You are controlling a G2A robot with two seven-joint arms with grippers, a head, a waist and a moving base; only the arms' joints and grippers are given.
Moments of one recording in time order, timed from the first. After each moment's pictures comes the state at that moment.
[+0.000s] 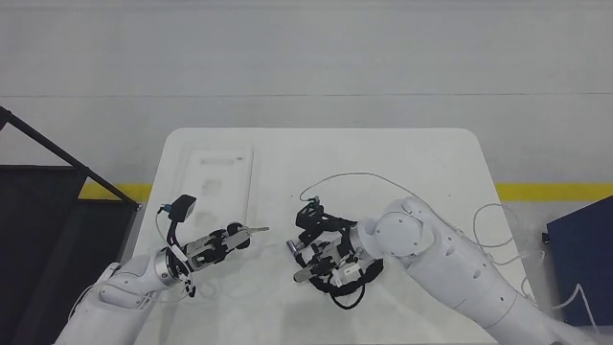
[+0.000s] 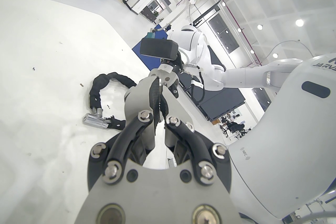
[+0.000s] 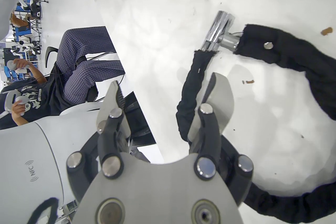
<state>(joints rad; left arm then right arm) 1.57 -0.97 -1.41 -1.50 -0.26 -1.01 -0.81 -0.88 -1.13 0.65 -1.58 -0.23 -0.18 1.17</state>
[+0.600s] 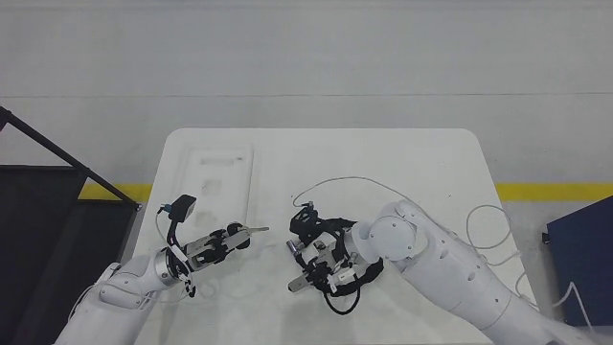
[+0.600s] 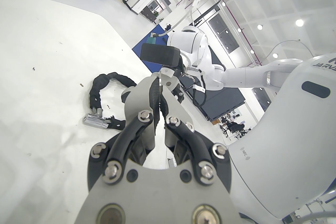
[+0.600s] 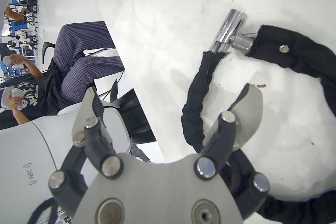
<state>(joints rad) 1.57 -0.97 -1.41 -1.50 -0.26 -1.01 -0.81 -0.89 -1.14 0.62 -1.58 -0.23 -0.18 1.15</state>
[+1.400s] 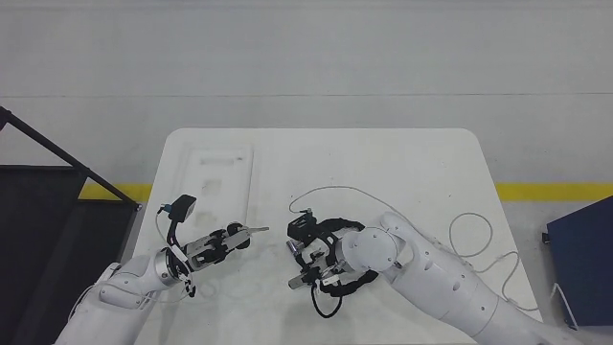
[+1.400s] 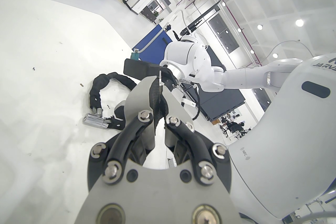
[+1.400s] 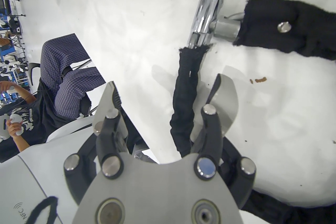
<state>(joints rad) 1.57 -0.97 -1.41 -1.50 -0.26 -1.01 -0.81 -0.89 -1.17 0.56 -1.55 -0.36 0.02 1.12</state>
